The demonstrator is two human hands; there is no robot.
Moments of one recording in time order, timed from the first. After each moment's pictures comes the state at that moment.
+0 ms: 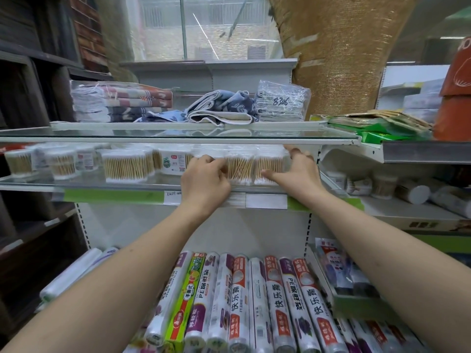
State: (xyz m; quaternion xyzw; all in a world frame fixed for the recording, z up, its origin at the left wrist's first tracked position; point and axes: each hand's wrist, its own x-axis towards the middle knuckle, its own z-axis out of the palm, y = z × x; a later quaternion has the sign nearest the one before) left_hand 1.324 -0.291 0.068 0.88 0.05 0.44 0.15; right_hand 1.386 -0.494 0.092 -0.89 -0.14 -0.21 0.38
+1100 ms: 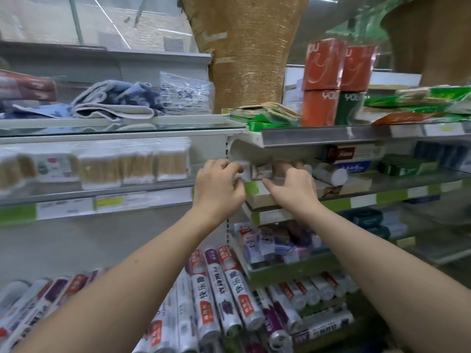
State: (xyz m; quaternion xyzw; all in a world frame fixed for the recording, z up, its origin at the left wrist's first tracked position) left_hand 1.347 -0.489 0.045 0.87 -0.18 0.41 0.22; right_hand 1.347 -0.673 0.052 -0.93 0.05 -0.26 0.25
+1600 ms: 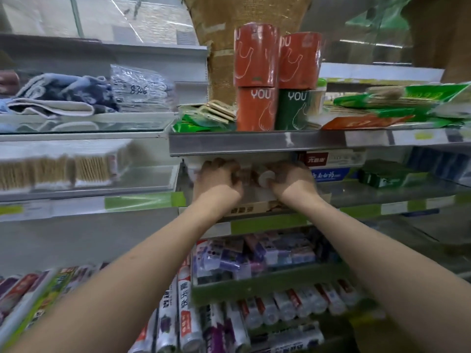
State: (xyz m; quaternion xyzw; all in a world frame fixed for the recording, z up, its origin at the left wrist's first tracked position) left_hand 1.396 -0.655 0.063 0.93 -0.08 0.32 0.18; right_hand 1.426 -0.840 0.057 -0.95 -0.02 -0.23 0.20
